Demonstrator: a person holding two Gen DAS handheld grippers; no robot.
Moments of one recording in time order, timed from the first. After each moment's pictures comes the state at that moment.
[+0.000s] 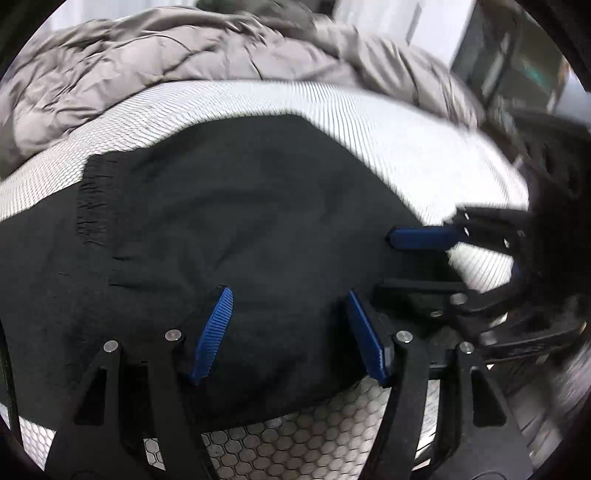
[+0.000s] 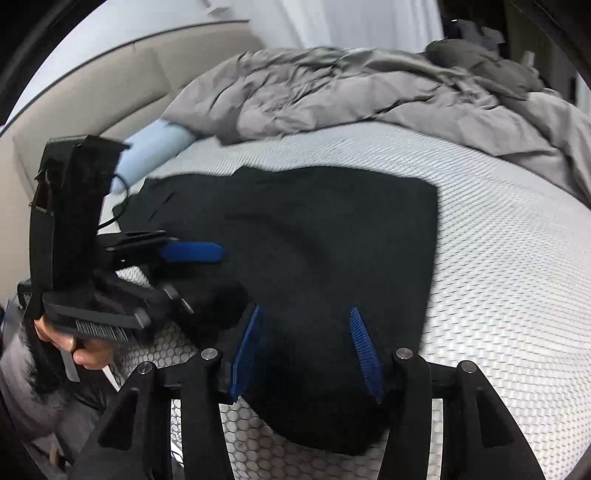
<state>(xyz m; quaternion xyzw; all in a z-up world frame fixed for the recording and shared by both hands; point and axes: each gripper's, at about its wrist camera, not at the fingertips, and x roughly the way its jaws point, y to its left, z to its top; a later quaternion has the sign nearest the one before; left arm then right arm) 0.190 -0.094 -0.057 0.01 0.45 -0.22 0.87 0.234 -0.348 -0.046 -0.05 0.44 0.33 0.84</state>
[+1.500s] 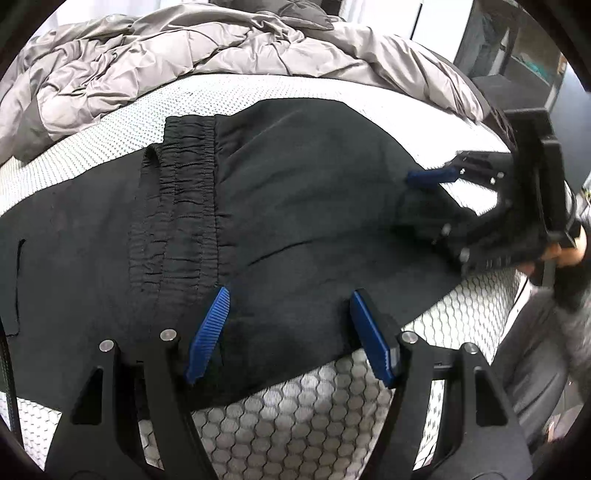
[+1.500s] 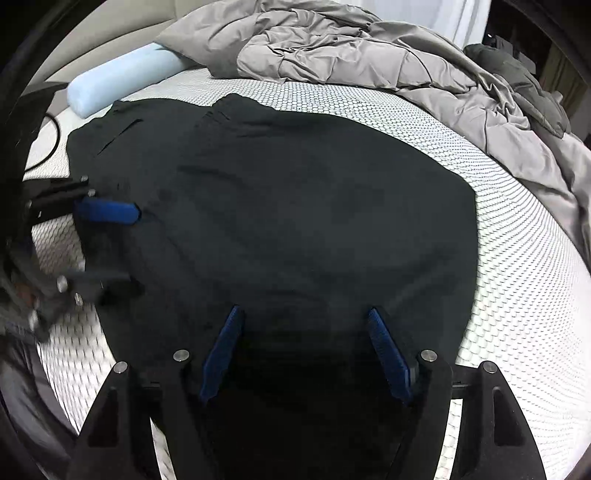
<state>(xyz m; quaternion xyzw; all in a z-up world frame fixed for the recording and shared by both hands) 0.175 -0.016 -0.080 0.01 0.44 -0.21 0.87 0.233 -0.318 -0.078 -0.21 0.46 0.28 0.81</state>
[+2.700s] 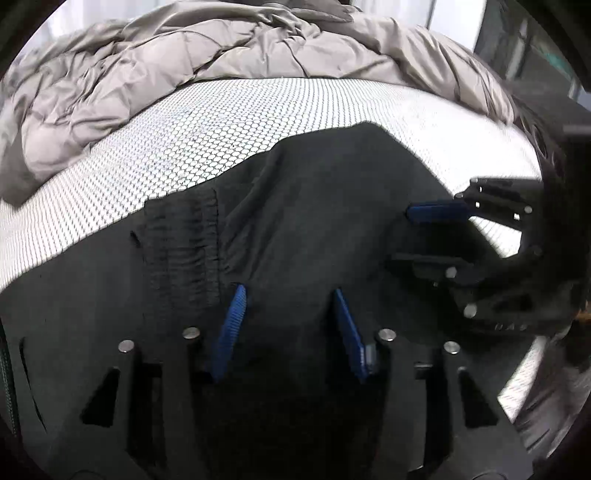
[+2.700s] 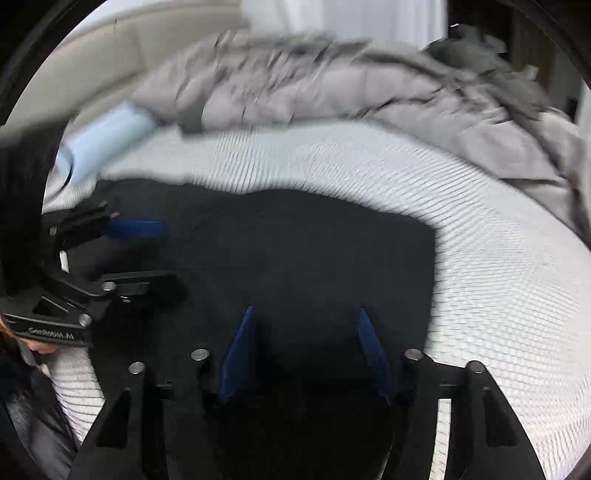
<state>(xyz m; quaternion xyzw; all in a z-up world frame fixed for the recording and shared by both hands) 0.279 -0.037 -0.074 0.05 0.45 -0.18 0.87 0.279 -0.335 -0.061 -0.13 0.46 0.28 0.84</state>
